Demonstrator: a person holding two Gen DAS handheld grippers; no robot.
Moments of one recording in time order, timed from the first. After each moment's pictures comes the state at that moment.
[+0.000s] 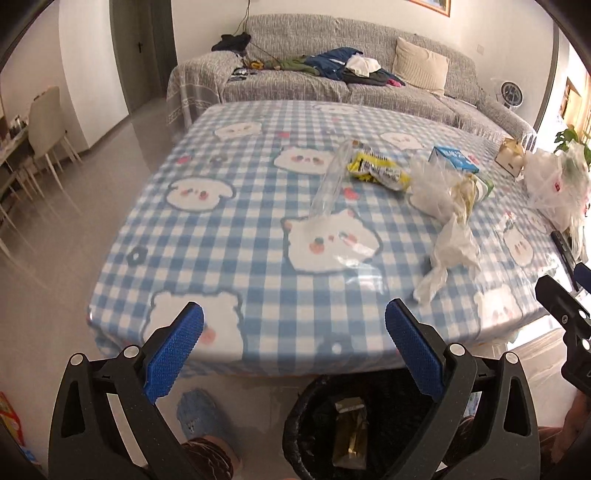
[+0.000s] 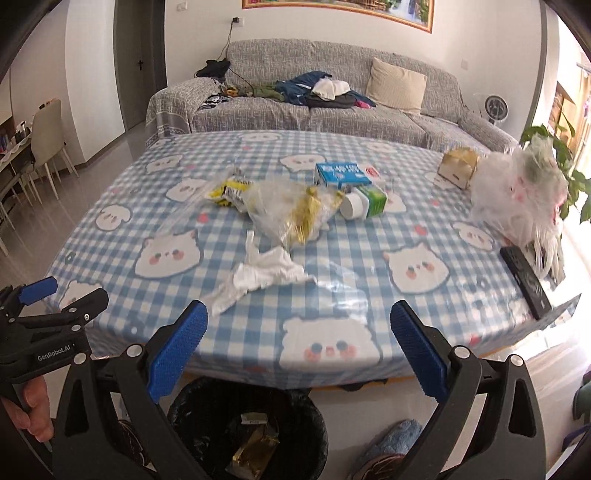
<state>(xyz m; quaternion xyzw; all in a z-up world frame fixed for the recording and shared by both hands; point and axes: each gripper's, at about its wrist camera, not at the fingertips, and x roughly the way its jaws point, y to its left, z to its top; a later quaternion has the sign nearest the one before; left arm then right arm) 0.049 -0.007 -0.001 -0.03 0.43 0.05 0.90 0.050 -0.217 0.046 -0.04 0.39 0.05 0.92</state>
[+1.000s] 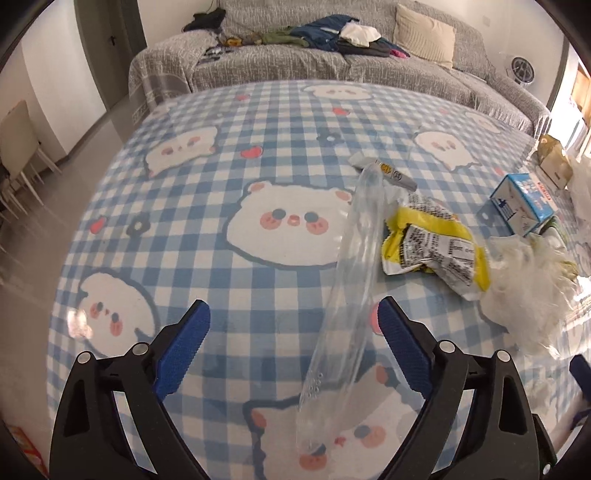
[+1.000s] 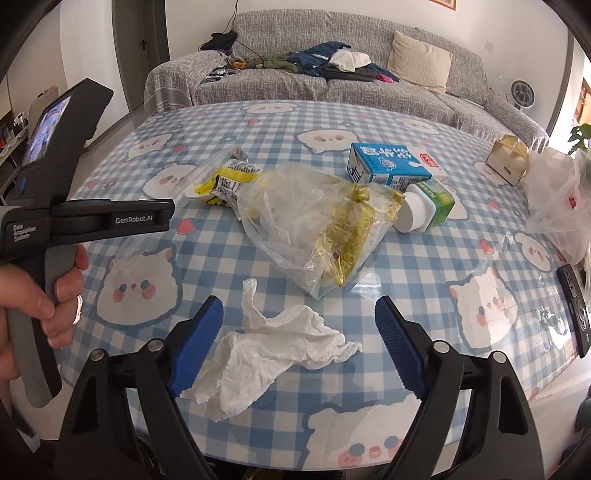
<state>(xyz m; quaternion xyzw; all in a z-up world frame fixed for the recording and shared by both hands) 0.250 -0.001 -0.054 -0.01 0.49 0.04 0.87 0.152 -0.188 -0.021 -0.03 0.44 0.08 0.89</state>
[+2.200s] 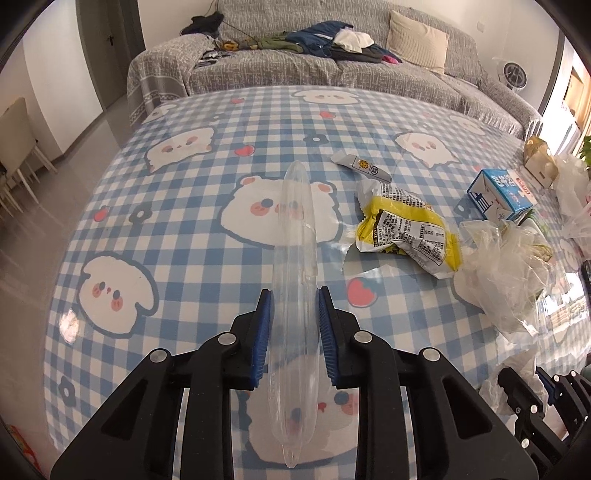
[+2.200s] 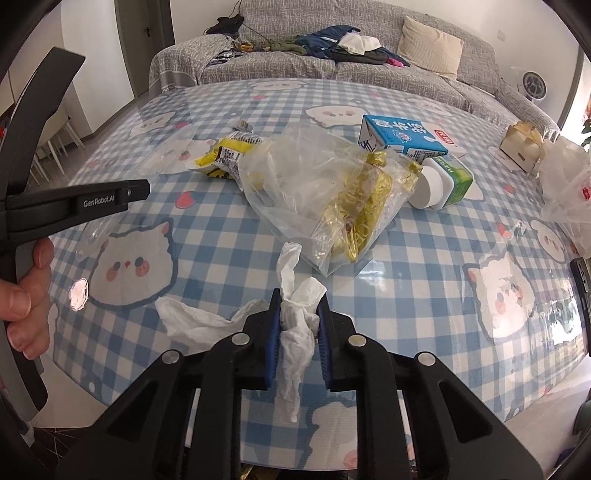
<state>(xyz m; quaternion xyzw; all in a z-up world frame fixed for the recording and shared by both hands) 0.221 -0.010 -0.038 -0.02 0.48 0.02 0.88 0.151 -0.187 -0.032 -0.03 0.46 0.10 0.88</state>
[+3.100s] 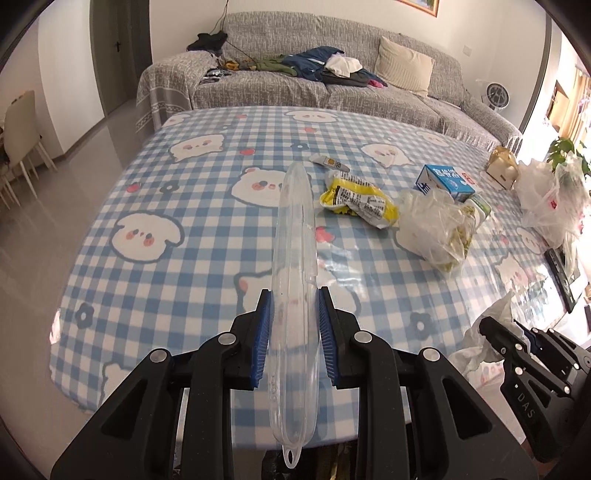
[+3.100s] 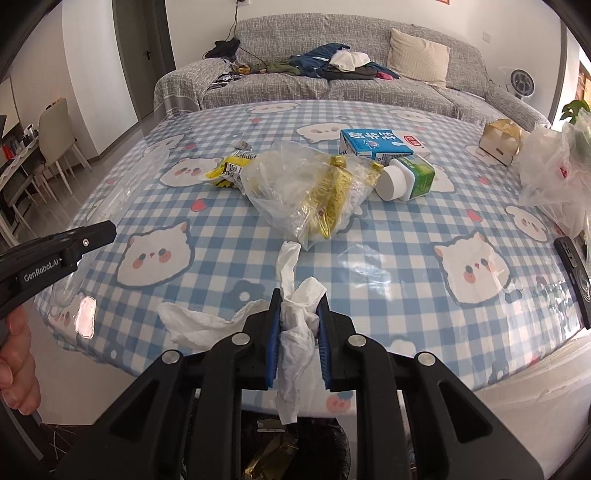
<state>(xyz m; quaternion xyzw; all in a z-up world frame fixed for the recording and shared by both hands) 0.116 -0.020 -0.005 -0.04 0.44 0.01 0.90 0.097 -0.216 -0.009 0.00 0.43 0.10 0.90</state>
